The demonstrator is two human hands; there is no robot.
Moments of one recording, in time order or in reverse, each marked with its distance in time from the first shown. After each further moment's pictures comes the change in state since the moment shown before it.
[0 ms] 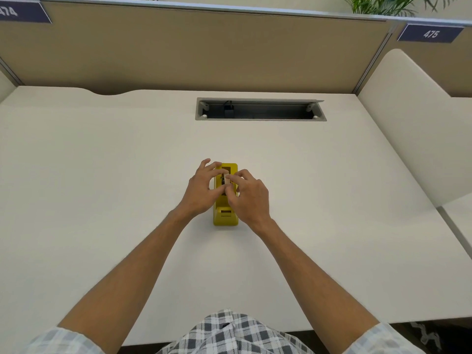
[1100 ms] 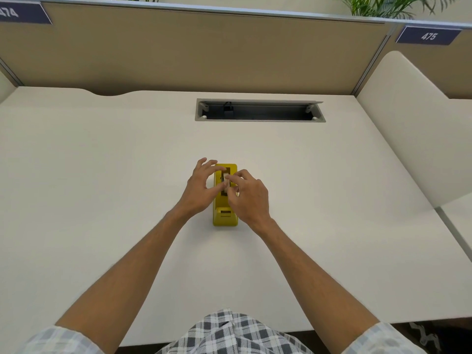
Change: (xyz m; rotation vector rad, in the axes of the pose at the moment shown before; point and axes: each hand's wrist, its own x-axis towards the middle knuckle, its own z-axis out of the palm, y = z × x) left_hand 0.001 -0.004 -0.001 -0.054 0.028 -0.032; right_hand 0.001 -0.004 -0.007 0.002 -0.040 -0.002
